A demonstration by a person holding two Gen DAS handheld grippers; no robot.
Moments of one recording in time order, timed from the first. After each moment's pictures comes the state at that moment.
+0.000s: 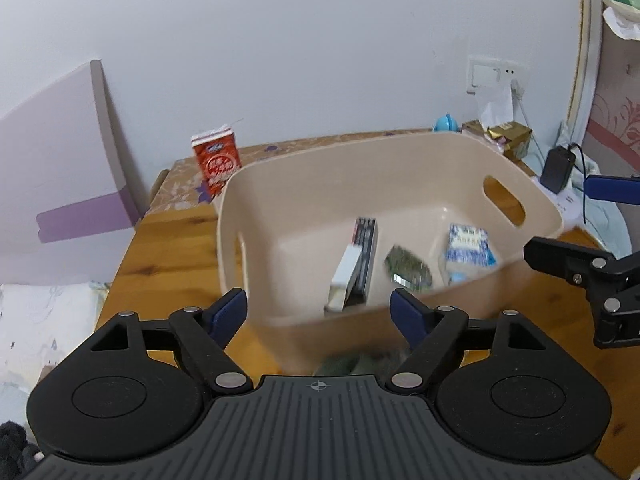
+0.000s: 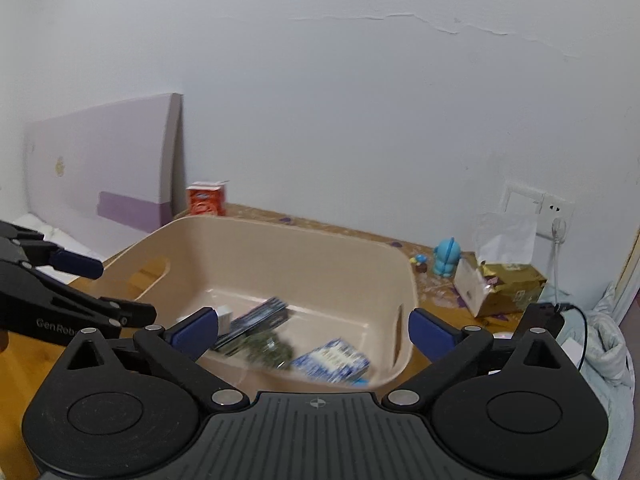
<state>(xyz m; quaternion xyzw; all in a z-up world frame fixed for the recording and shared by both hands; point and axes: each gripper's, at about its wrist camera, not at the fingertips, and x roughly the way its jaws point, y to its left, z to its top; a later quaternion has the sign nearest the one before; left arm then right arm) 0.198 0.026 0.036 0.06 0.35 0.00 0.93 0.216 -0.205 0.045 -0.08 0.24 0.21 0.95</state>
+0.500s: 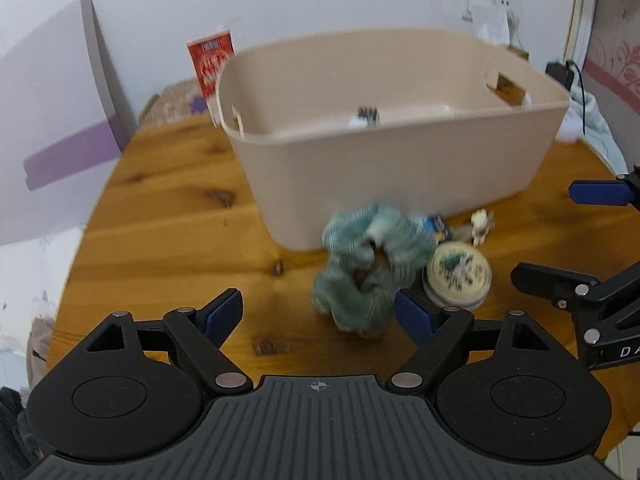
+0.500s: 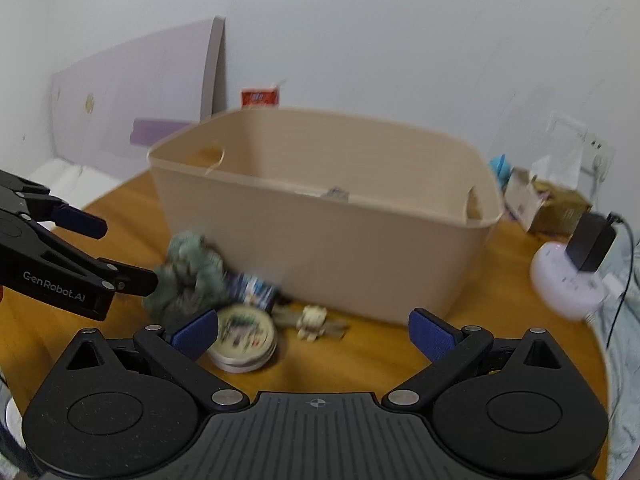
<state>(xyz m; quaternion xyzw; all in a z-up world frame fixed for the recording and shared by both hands) 0.168 0.049 -0.036 0.06 0.43 -0.02 0.90 0.178 -0.178 -0.027 -0.10 0.33 0.24 0.91</state>
